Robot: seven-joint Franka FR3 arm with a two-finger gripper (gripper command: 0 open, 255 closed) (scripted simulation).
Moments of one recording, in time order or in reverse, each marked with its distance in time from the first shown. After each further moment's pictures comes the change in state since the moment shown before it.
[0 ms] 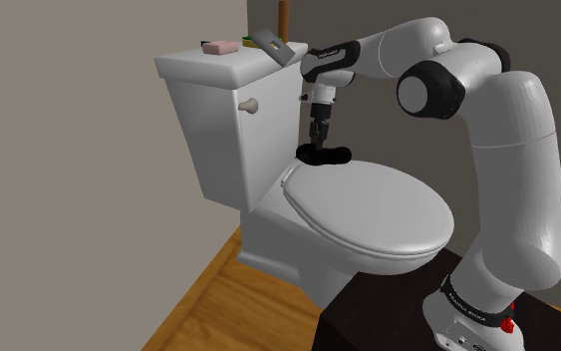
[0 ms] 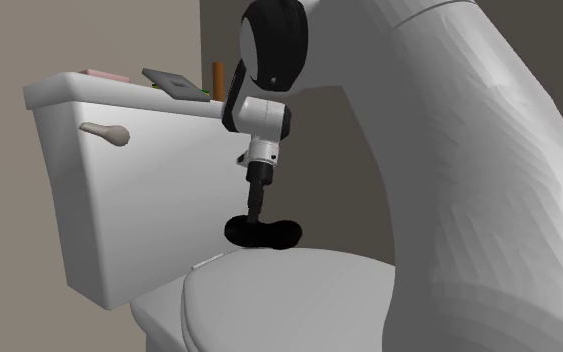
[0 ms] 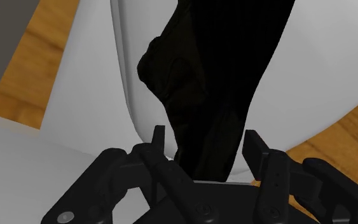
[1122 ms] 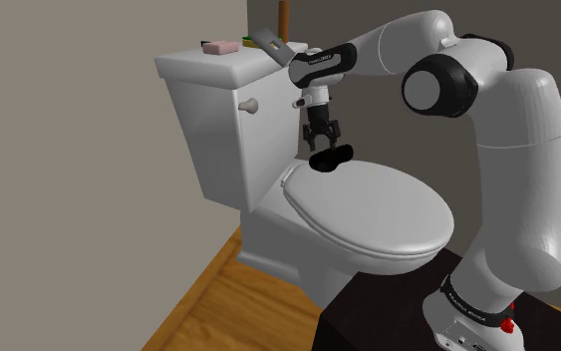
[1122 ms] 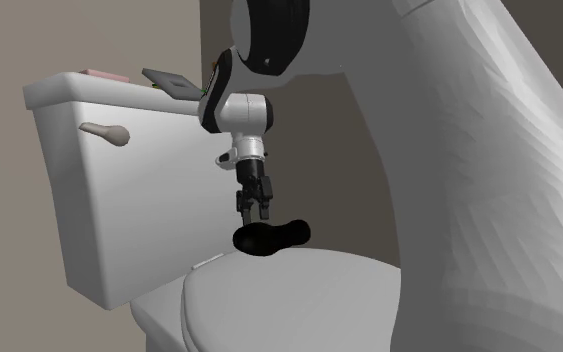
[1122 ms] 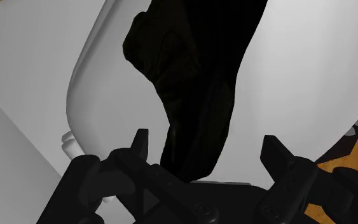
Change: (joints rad) arm 0.055 -0.052 0.060 -0.034 -0.251 -0.092 -0.468
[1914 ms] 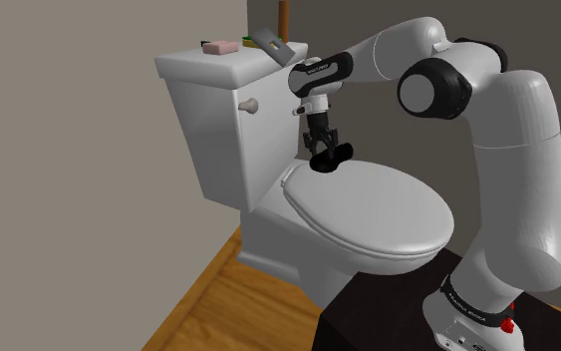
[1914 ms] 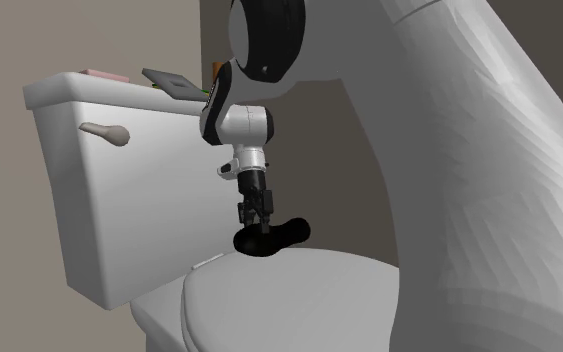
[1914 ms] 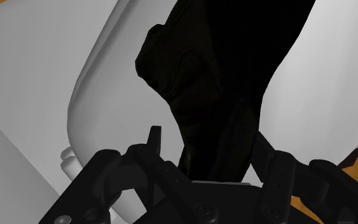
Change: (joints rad) arm -0.006 0.028 0.004 -0.032 0.000 0.058 -0.036
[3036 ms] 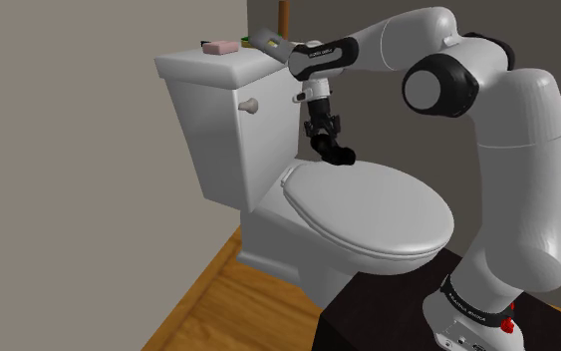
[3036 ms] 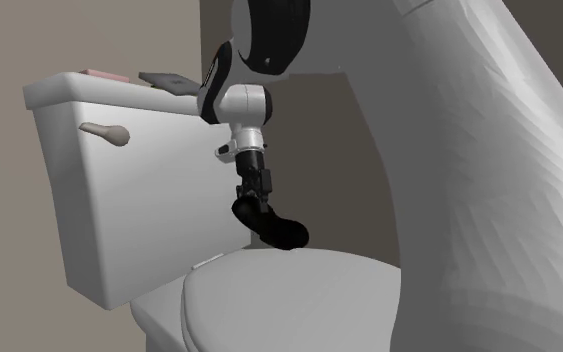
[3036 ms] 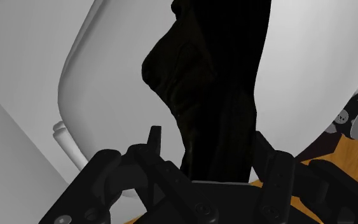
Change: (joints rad) arm 0.005 -0.031 -0.005 0.088 -0.014 -0.139 0.023
